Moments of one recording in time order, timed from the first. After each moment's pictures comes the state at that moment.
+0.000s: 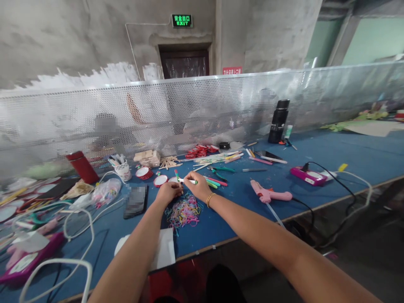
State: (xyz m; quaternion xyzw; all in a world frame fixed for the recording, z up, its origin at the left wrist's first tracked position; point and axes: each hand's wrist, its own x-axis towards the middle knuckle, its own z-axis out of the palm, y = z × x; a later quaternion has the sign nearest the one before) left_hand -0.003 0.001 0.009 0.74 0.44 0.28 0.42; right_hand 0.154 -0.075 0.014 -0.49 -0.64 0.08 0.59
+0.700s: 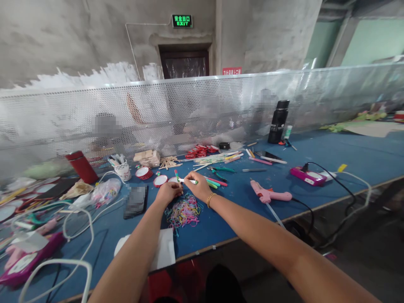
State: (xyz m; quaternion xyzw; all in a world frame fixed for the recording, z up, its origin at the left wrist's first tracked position) left_hand -0.003 0.001 0.008 0.73 0.45 0.29 0.44; right_hand 0.154 -0.074 0.014 -0.49 -0.63 0.07 0.60
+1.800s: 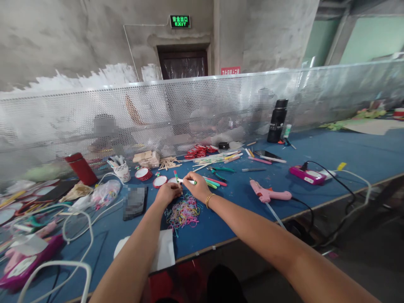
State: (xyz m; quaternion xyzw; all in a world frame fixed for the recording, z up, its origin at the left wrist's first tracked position) left_hand -0.003 -0.005 0.013 0.73 0.45 0.29 0.42; right_hand 0.152 -0.073 0.015 -0.50 -0.64 0.07 0.59
